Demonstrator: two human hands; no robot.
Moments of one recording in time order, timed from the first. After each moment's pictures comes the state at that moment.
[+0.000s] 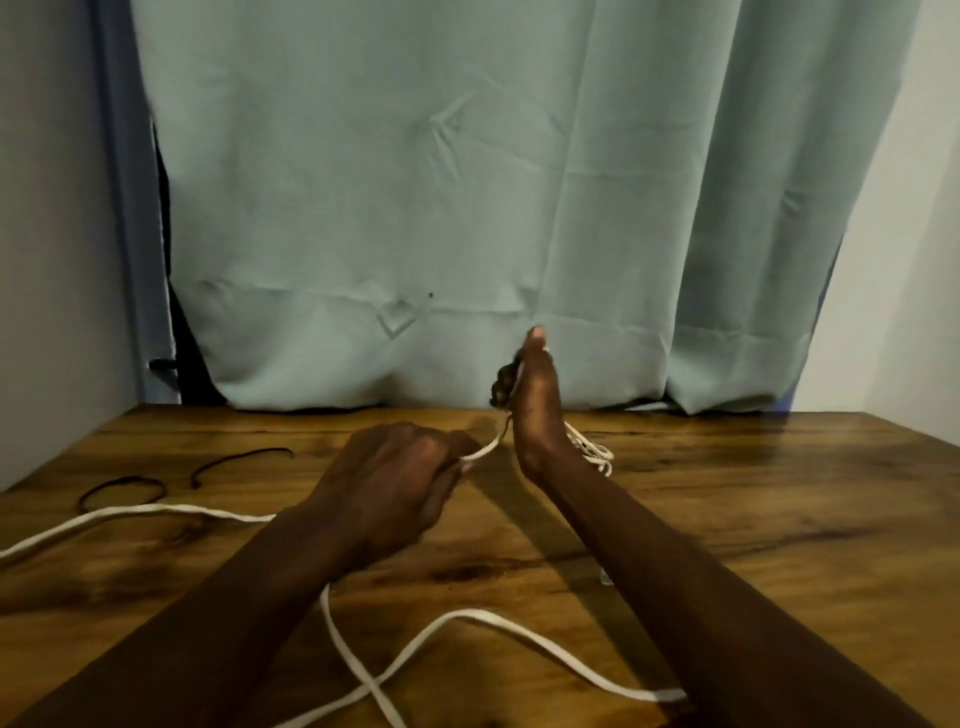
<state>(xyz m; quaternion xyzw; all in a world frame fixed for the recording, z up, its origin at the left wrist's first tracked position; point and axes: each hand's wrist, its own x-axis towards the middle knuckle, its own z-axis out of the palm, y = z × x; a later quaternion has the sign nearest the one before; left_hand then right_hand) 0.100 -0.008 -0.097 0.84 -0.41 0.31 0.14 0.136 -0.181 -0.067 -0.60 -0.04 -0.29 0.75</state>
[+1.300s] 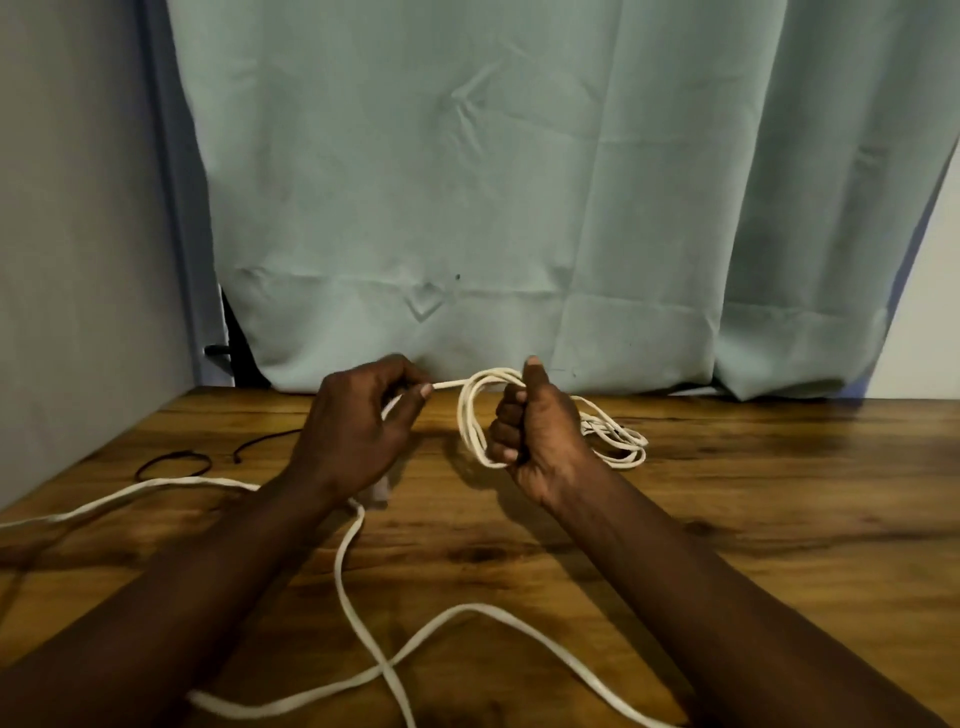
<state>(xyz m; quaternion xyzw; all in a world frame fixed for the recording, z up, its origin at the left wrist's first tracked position) 0.120 0.017 -0.095 0.79 -0.28 0.39 0.37 0.097 -0.165 -0.079 -0.48 0.02 -0.04 0.88</state>
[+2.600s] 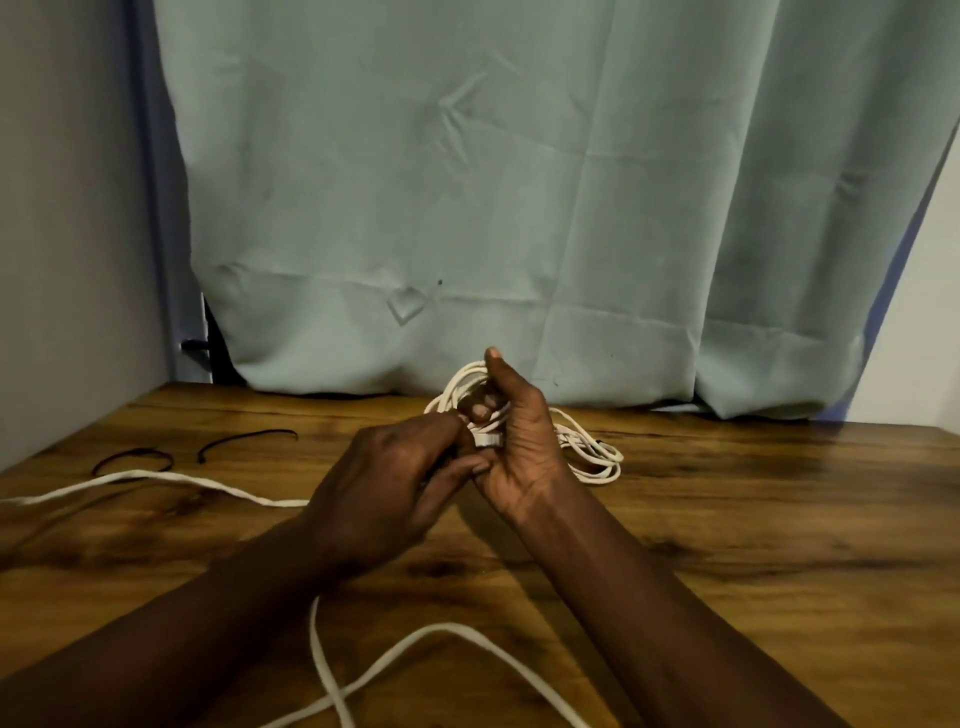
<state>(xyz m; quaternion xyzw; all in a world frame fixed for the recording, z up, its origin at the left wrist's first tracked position) 0.083 -0.027 -0.111 0.78 -0.42 0.37 0.28 0.095 -0.163 -0.073 -0.36 -0.03 -0.02 0.93</state>
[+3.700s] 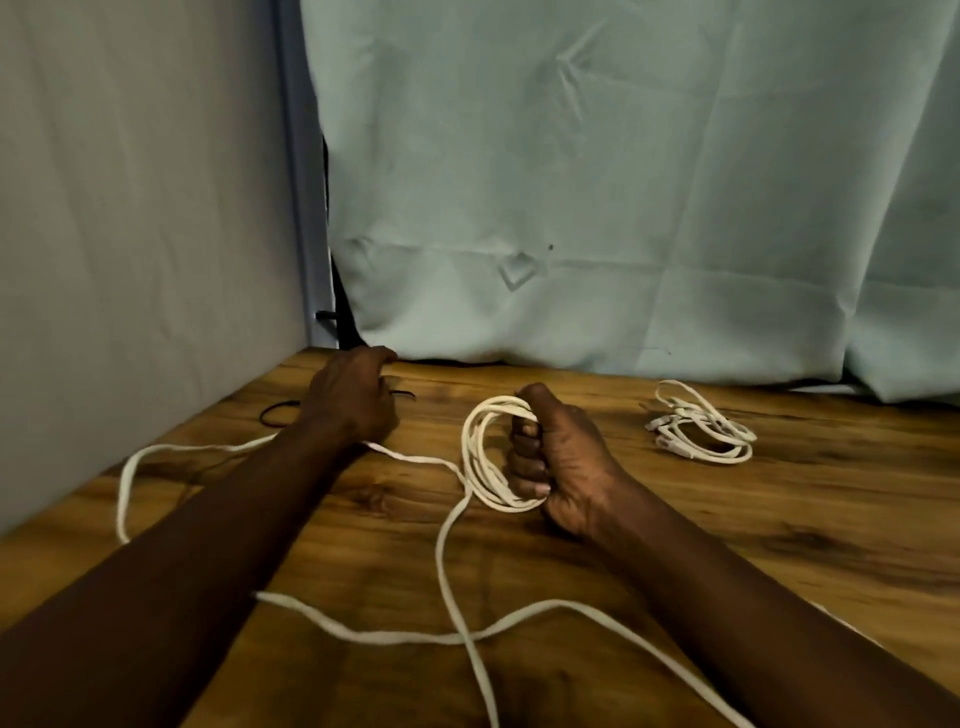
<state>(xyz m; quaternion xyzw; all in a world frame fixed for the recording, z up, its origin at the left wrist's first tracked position) 0.160 0.102 -0.119 0.95 0.01 0.26 0.19 0.093 -0.127 -0.120 -0.54 -0.05 0.09 0.84</state>
